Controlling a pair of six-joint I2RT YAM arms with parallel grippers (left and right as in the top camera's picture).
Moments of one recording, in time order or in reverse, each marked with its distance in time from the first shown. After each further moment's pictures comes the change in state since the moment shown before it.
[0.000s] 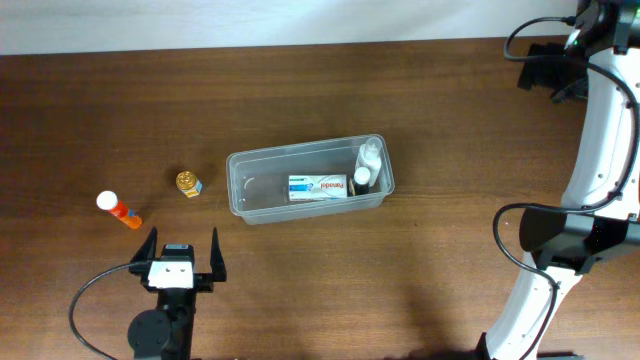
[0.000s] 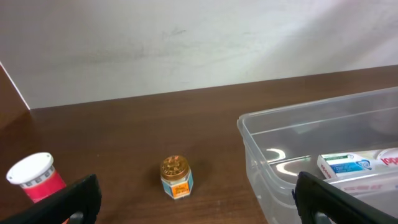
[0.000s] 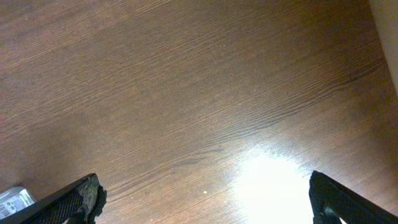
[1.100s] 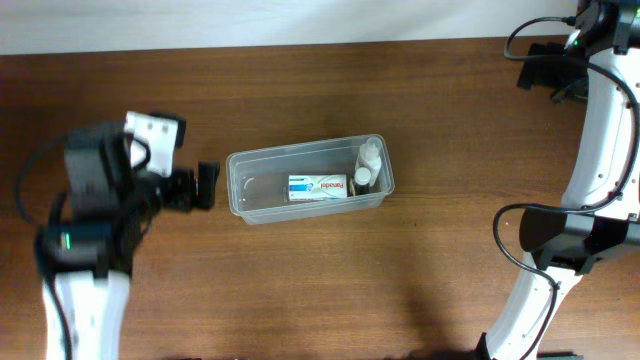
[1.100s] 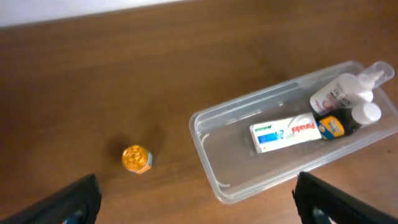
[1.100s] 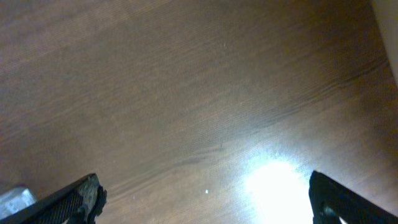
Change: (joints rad) left arm 0.000 1.196 1.290 -0.842 0.207 0.048; right arm 0.000 0.000 -0.003 0.000 -0.003 0.009
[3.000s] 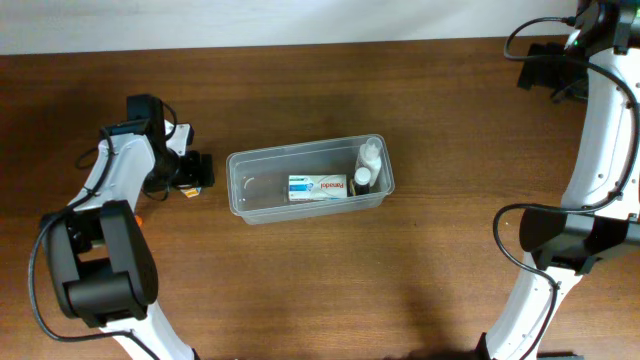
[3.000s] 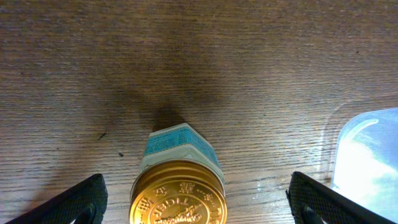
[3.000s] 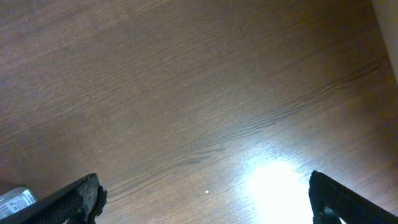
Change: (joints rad) left arm 0.089 0.780 0.116 0.059 -0.137 -0.058; right arm 0.000 0.000 0.000 0.000 -0.001 0.000
